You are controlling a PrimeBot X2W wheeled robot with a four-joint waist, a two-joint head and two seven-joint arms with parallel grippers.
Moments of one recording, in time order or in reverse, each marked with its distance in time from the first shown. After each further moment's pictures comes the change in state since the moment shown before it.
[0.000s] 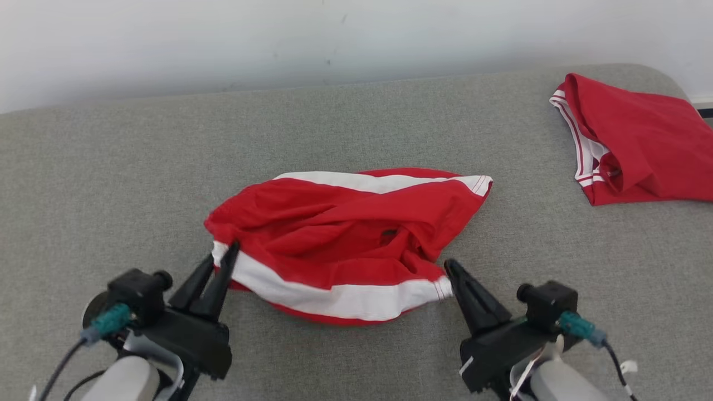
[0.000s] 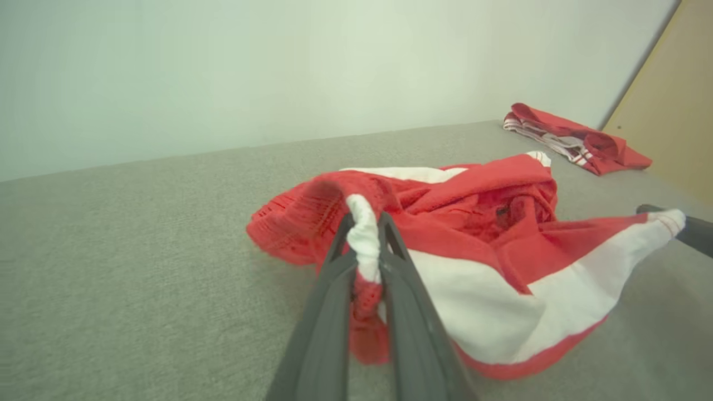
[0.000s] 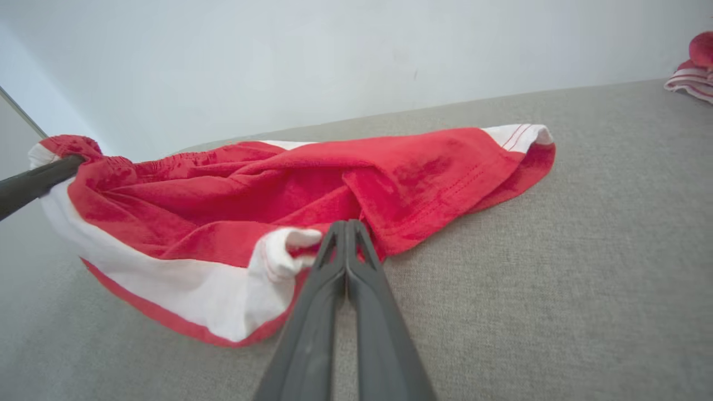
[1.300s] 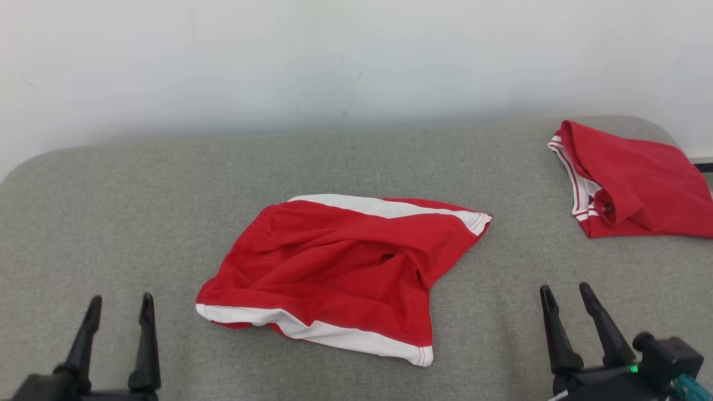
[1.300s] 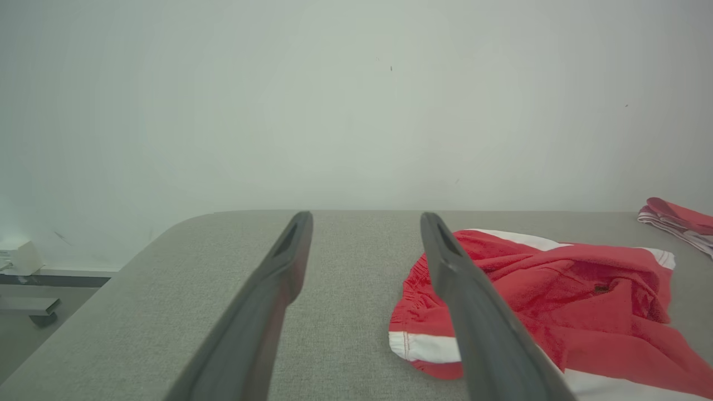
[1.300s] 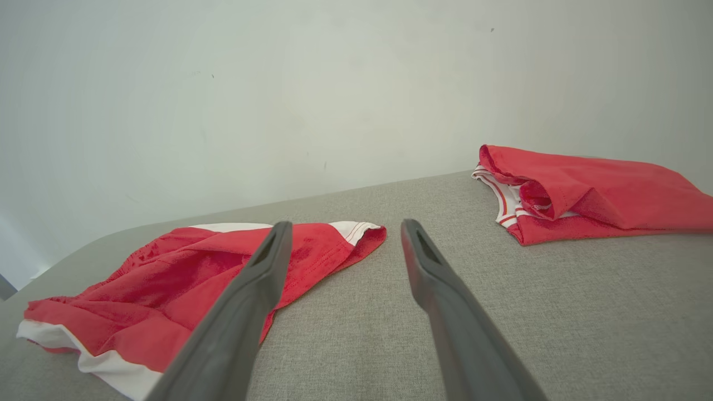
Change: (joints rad) left arm 0.420 -0.112 0.489 -0.330 0.238 0.137 -0.002; right arm 0.293 -0.025 -0.385 -0.270 -0.105 0.000 0.000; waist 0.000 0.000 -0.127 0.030
